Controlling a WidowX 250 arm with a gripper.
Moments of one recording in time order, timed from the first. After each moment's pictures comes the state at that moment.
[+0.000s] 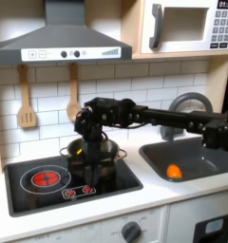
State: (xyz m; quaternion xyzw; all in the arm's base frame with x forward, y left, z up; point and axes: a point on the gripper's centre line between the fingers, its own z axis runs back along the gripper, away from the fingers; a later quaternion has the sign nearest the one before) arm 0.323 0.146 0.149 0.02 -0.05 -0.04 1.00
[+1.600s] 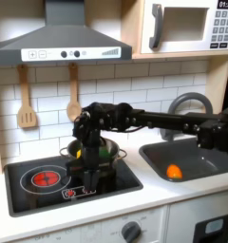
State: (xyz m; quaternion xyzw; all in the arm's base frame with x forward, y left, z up) arm 0.324 0.149 0.136 0.02 -0.04 -0.04 1.00
